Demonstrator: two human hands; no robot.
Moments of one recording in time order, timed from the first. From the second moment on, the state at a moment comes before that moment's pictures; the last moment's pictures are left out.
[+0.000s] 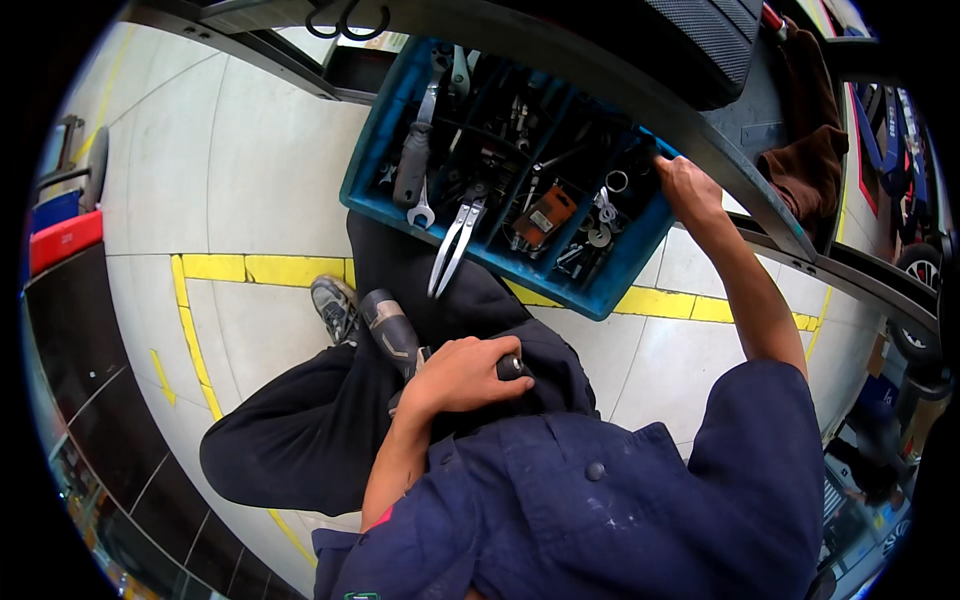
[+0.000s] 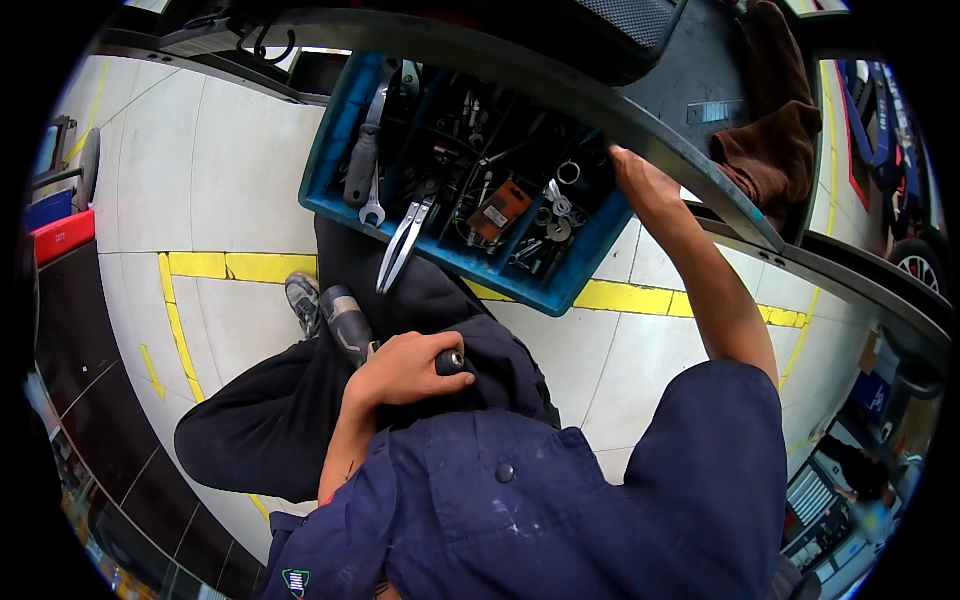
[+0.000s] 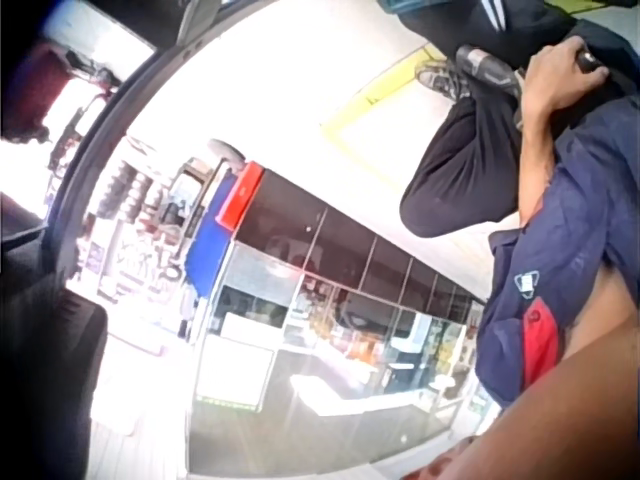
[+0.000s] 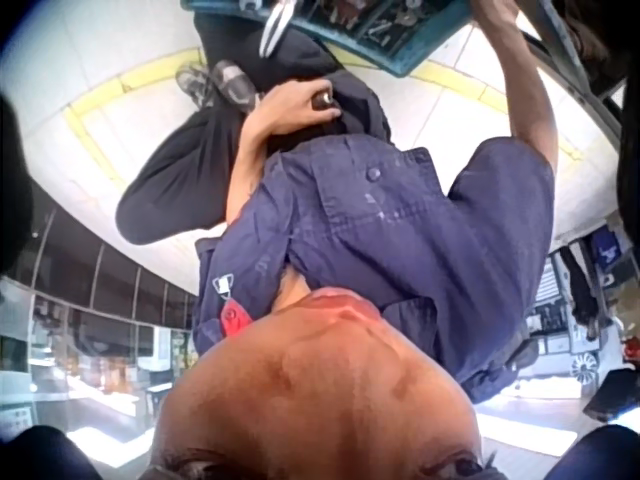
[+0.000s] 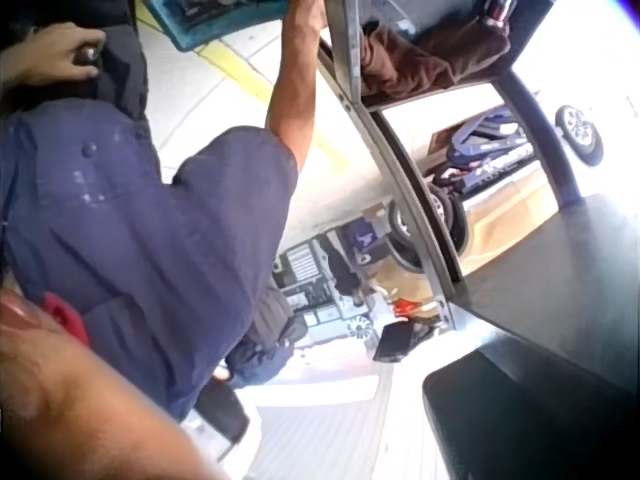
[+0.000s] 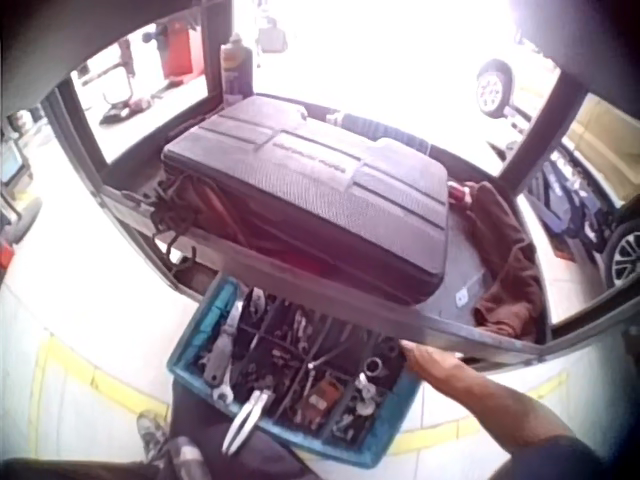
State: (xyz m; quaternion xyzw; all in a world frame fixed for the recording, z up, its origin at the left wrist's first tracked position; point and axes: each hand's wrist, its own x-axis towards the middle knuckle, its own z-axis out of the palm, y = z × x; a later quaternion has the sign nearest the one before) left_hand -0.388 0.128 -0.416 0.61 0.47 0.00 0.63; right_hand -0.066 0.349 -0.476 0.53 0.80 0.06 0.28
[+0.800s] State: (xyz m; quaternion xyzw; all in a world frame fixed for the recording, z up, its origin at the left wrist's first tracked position) left_hand -0.387 0.136 -0.412 0.61 0.47 -0.01 0.64; right_hand -0.049 0.300 -0.440 0.60 0.78 -0.15 0.11
